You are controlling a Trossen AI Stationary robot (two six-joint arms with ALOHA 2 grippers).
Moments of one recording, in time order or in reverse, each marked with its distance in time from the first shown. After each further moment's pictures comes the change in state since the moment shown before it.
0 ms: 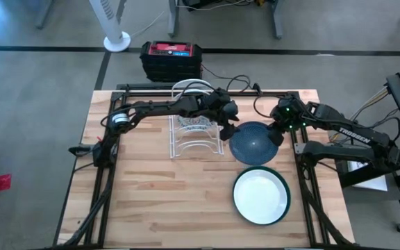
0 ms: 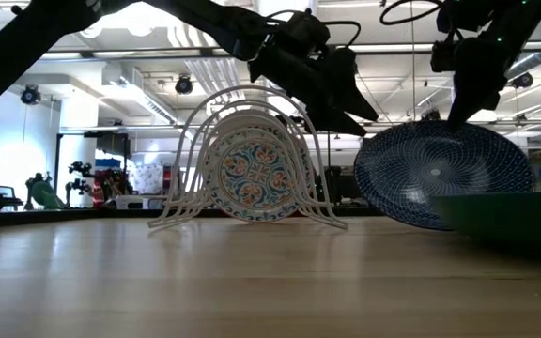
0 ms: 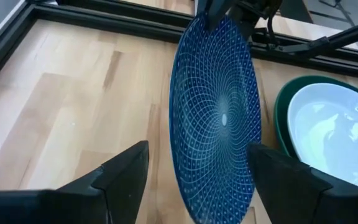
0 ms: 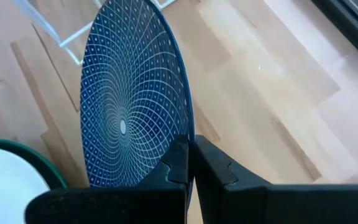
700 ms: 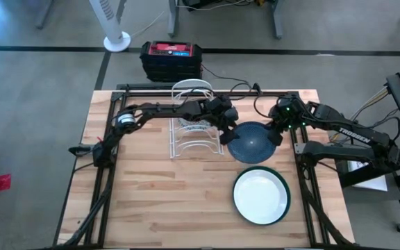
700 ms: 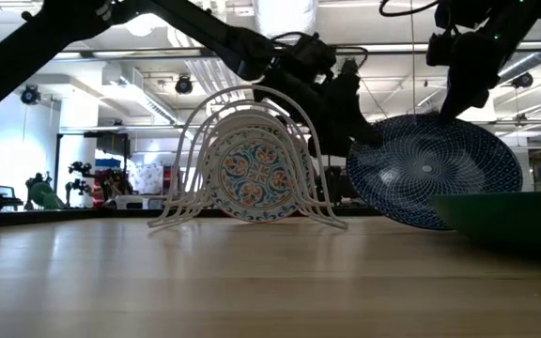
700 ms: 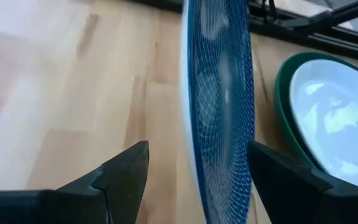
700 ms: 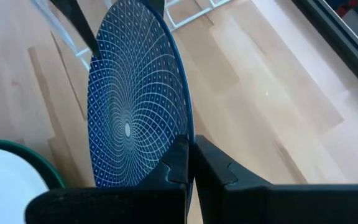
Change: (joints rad) left arm 0.001 0.077 -0.020 0.040 0.077 -0.020; right arm 0.012 0.001 0.000 0.061 -0.028 -0.064
